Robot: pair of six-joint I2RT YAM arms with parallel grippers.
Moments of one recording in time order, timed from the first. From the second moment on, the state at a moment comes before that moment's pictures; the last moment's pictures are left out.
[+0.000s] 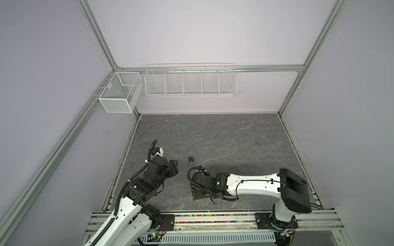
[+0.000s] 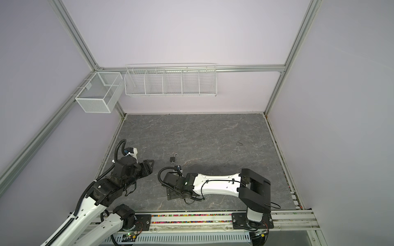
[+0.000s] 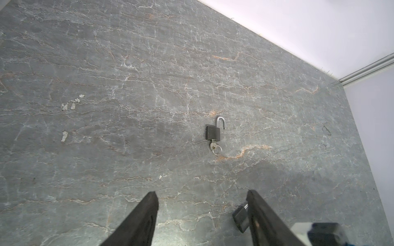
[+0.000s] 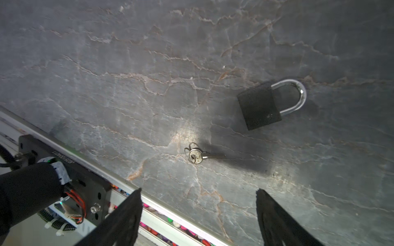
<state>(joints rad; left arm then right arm) -0.56 0.66 0.68 -0.69 -0.21 -0.69 1.32 1.75 1.17 -0.58 0.10 1.04</state>
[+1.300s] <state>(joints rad) -0.56 0.55 0.68 -0.78 -0.38 -0.75 1.21 2.05 1.44 -0.56 -0.08 0.81</state>
